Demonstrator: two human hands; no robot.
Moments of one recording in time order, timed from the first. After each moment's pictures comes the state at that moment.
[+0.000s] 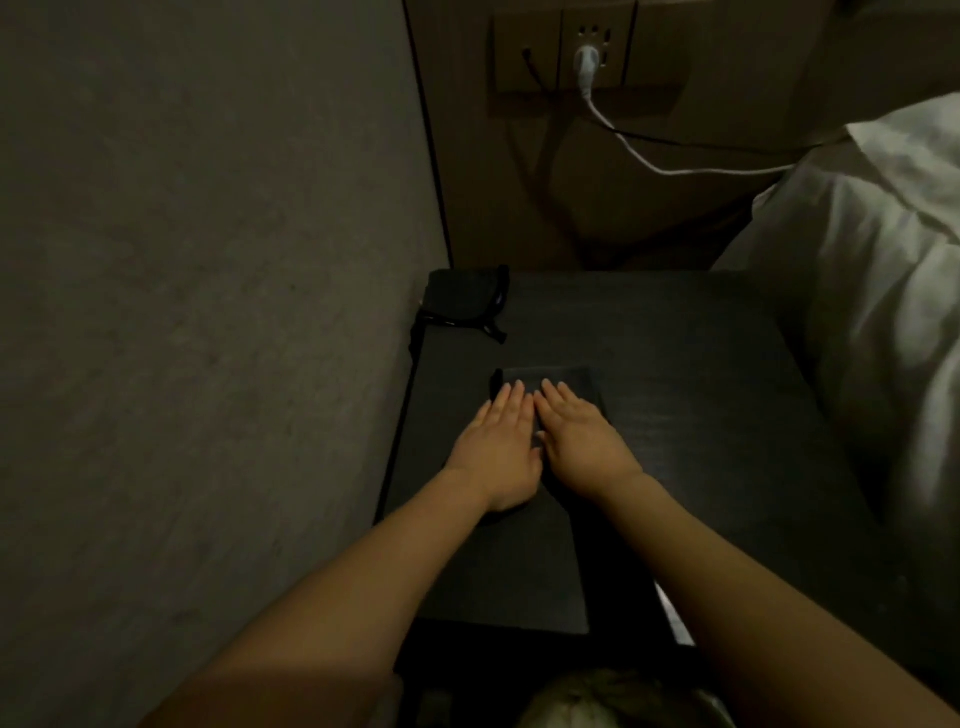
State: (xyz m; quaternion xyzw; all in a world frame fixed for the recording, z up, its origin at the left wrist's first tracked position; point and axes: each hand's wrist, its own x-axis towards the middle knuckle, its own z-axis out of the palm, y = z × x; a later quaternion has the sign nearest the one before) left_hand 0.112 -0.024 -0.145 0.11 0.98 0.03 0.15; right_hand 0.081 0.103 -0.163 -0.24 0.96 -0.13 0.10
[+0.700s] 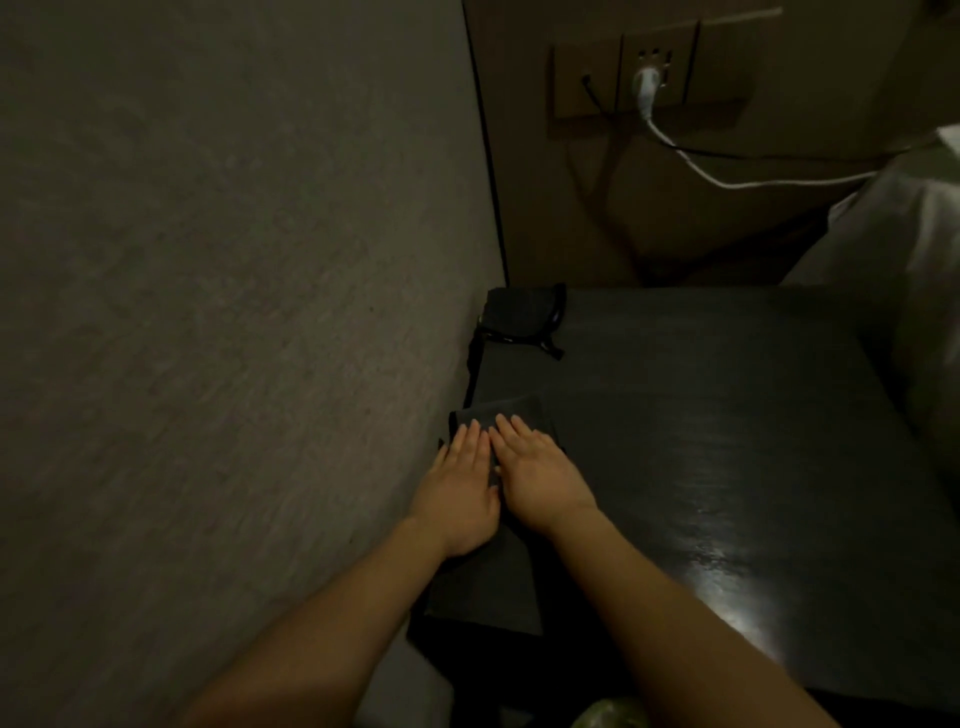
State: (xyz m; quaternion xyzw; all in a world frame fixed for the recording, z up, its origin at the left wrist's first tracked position) left_hand 0.160 -0.102 -0.145 0.00 0.99 0.02 0.16; right_hand 0.109 0.013 -0.169 -0.33 0.93 -0.15 0.09
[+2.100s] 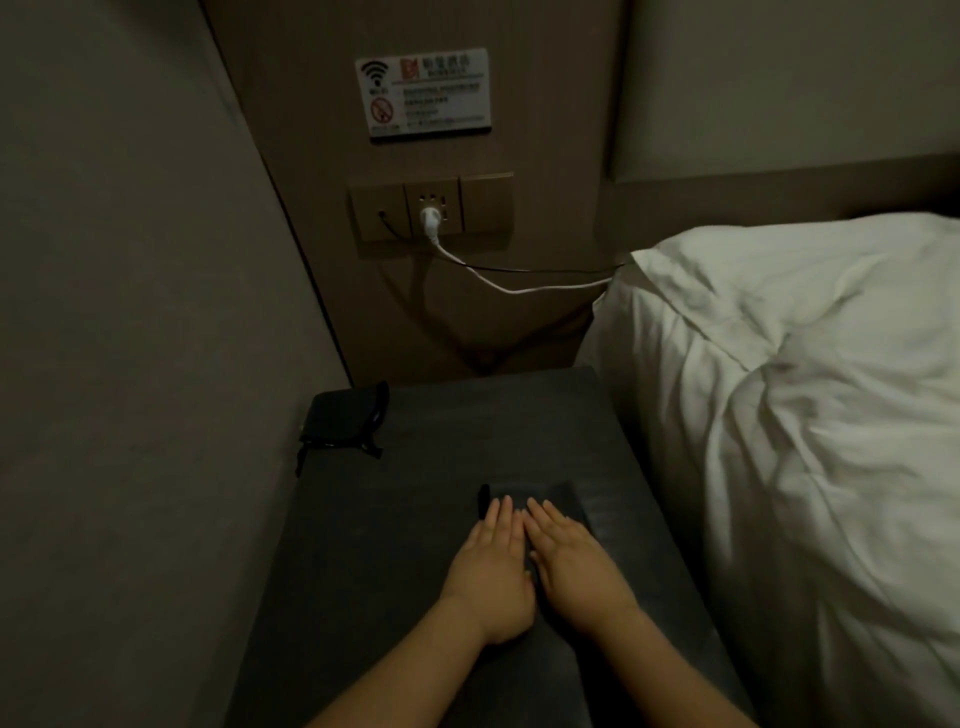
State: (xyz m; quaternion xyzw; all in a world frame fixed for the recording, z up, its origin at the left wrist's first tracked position) left_hand 0.114 0.107 -0.145 0.19 0.97 0.00 0.17; right_hand 0.107 0.237 -0.185 -0.18 0.98 -0.12 0.01
